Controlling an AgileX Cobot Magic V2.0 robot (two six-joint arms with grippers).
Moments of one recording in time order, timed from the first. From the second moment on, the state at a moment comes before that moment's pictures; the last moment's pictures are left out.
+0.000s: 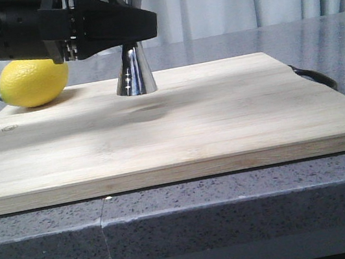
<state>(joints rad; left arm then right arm) -0.33 1.75 -1.00 -1.77 1.15 2.15 0.72 1.50 -1.56 -0.33 0.88 -0.70</state>
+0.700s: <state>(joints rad) -0.33 1.75 -1.00 -1.77 1.15 2.15 0.72 1.50 -1.56 -0.34 0.84 -0.80</state>
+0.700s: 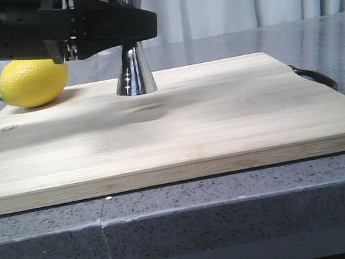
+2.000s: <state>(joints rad) -0.33 1.75 -1.00 -1.77 1.15 2.15 0.72 1.50 -1.56 -0.37 0.77 -0.98</state>
